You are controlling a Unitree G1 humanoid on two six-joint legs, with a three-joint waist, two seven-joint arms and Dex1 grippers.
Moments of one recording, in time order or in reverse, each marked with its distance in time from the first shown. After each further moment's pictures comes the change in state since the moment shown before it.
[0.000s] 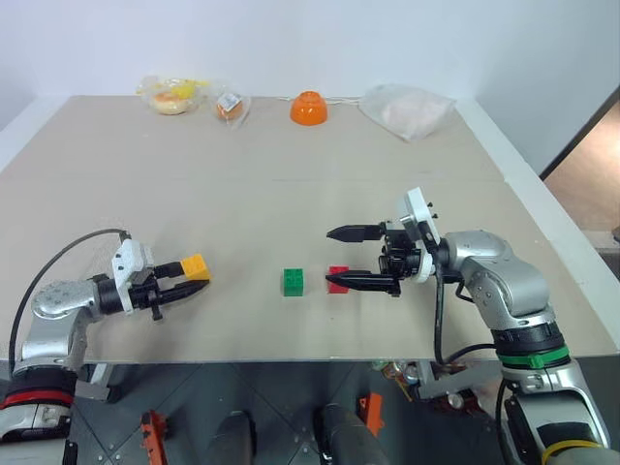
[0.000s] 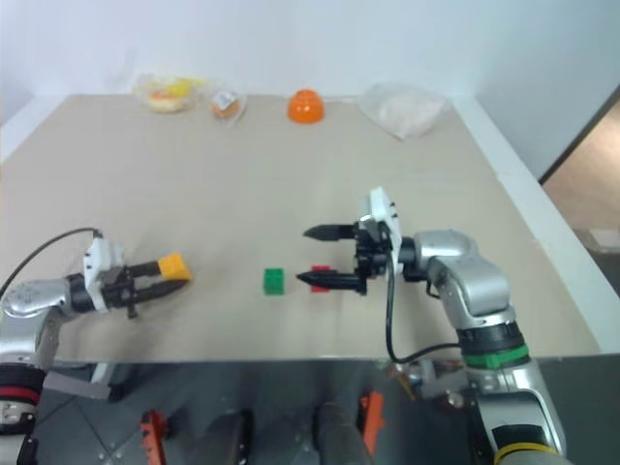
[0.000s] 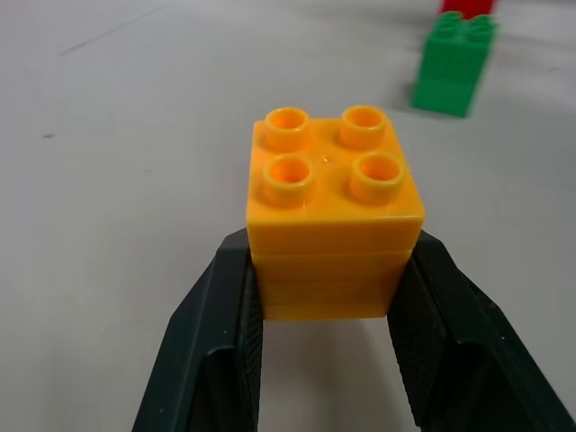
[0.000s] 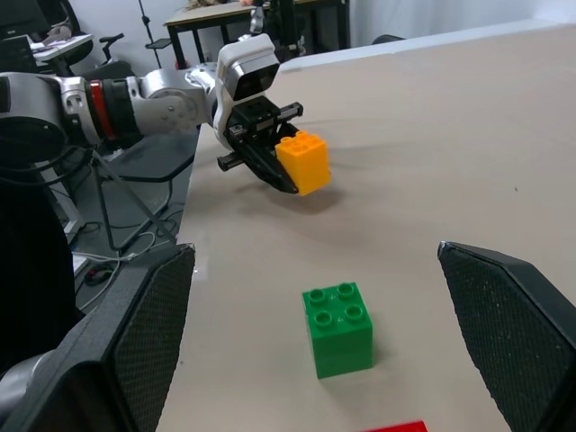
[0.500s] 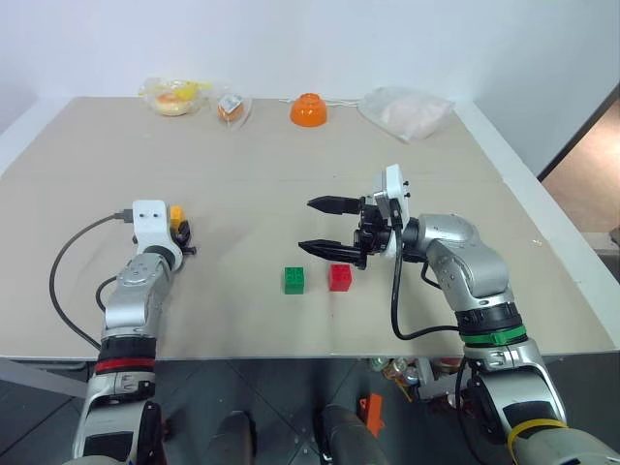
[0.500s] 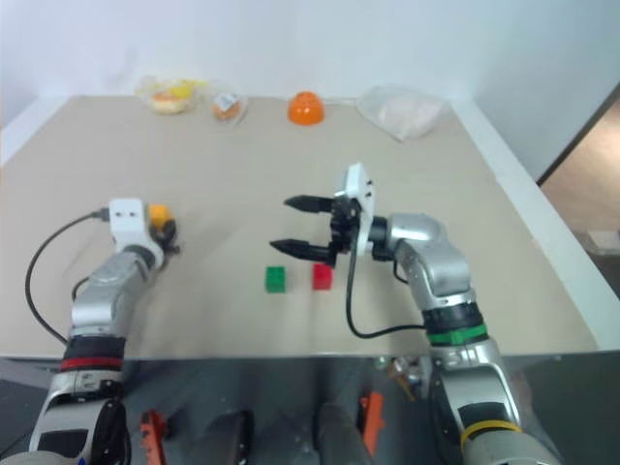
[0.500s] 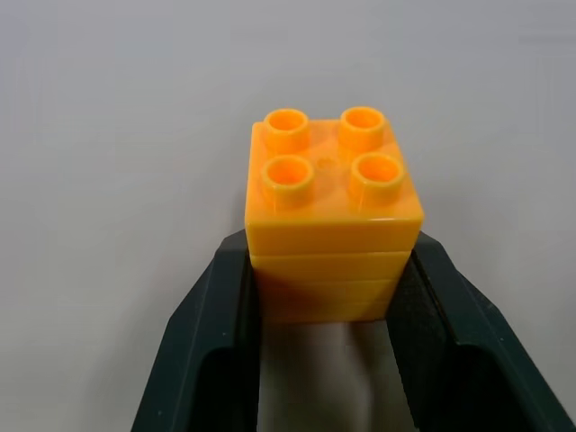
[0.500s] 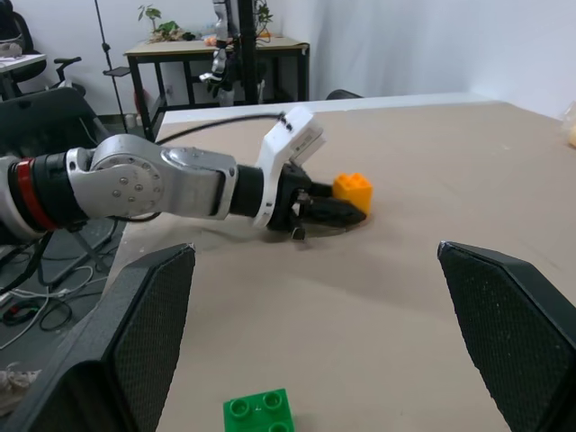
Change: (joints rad) left arm -0.161 -0.312 0.057 -0.134 0.216 0.391 1.137; right arm -0.117 0.149 0.016 0.136 -0.093 -0.123 -0.096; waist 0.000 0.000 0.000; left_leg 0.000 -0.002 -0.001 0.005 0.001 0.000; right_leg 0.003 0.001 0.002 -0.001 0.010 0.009
